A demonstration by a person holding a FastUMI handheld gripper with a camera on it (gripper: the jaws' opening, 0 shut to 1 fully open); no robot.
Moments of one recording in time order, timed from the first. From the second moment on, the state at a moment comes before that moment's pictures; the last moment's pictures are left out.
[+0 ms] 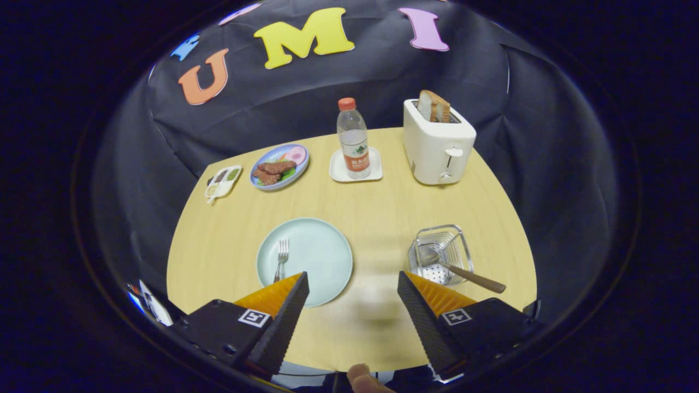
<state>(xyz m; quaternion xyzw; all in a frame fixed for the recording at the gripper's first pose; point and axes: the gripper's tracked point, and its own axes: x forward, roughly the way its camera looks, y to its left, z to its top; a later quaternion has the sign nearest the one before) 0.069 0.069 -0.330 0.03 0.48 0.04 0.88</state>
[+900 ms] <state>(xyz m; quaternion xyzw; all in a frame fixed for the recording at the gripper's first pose) 0.064 0.204 -0.437 -0.01 0.53 0.04 0.84</state>
